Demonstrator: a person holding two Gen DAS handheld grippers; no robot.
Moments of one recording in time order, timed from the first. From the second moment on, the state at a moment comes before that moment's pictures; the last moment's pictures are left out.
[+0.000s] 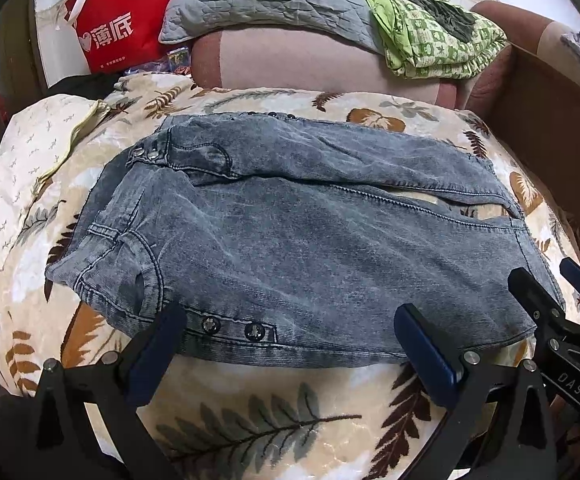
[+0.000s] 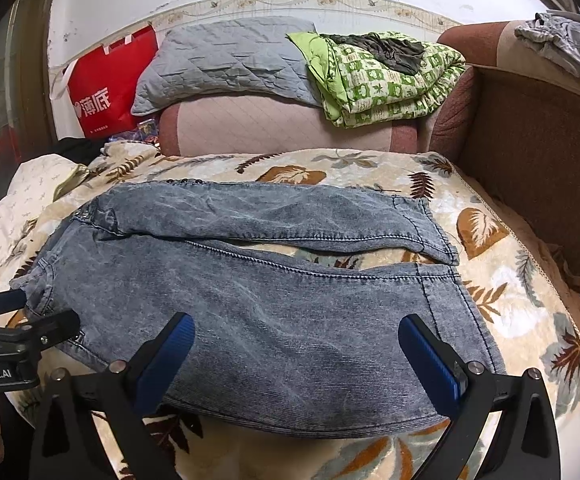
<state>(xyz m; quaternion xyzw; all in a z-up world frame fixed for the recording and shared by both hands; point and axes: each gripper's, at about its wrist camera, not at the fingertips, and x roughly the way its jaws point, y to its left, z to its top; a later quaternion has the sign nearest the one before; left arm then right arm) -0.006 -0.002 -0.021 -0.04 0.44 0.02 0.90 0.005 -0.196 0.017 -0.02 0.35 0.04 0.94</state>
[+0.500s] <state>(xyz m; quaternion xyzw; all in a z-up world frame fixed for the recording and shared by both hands) -0.007 0.000 -0.023 -0.04 0.44 0.02 0.90 0.005 -0.195 0.015 -0.03 0.35 0.04 0.93</state>
